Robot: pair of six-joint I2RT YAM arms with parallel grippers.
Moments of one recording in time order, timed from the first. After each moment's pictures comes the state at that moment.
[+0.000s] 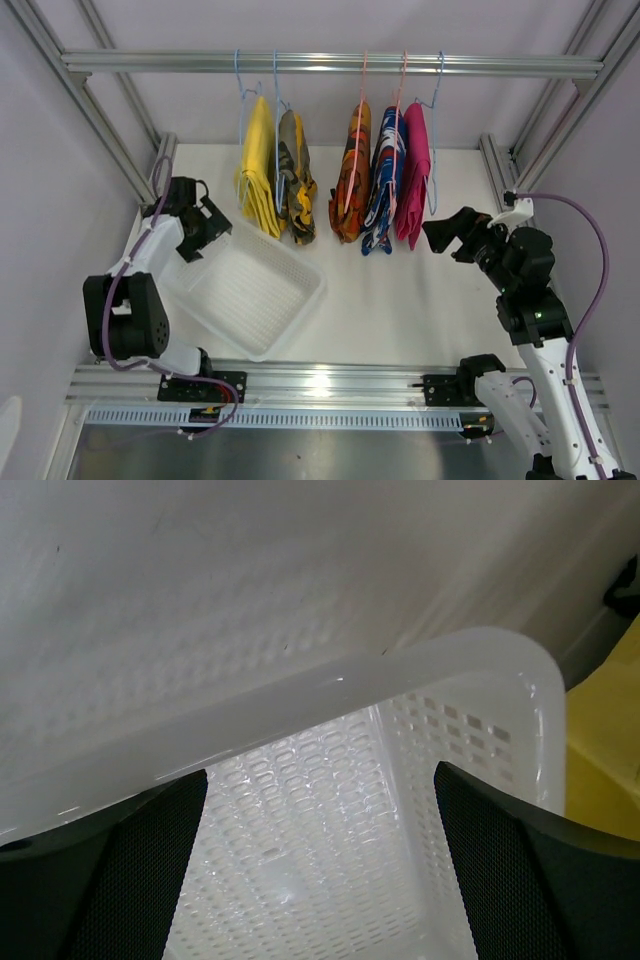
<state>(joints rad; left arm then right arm) 0.06 1.48 1.06 -0.66 -0.05 -0.67 0.18 0.66 0.88 -0.41 -0.19 0.50</state>
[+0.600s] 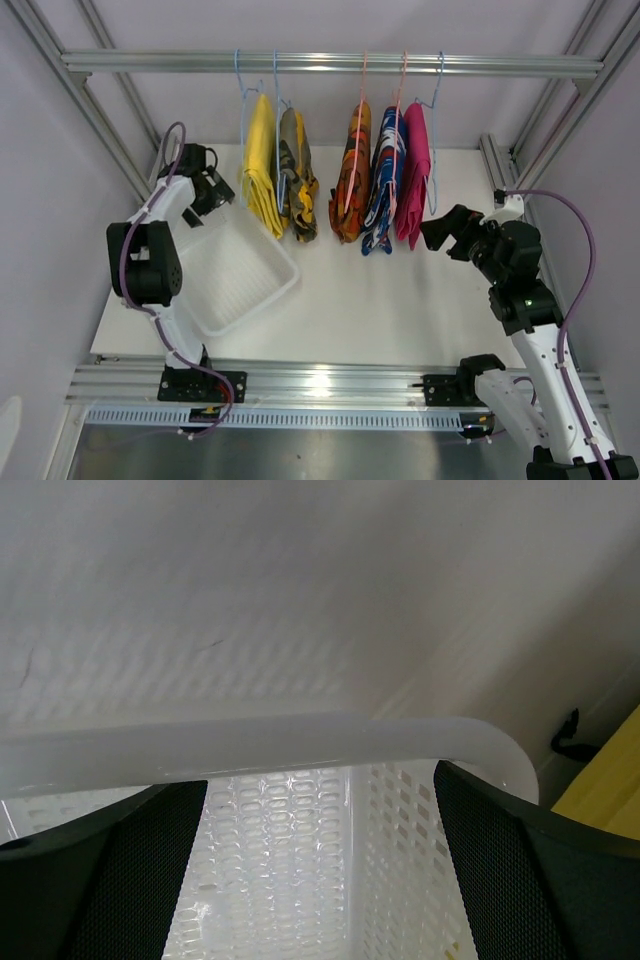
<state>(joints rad) 0.05 1.85 1.44 -0.66 -0.15 -0.66 0.17 0.72 0.83 -0.38 -0.16 0.50</state>
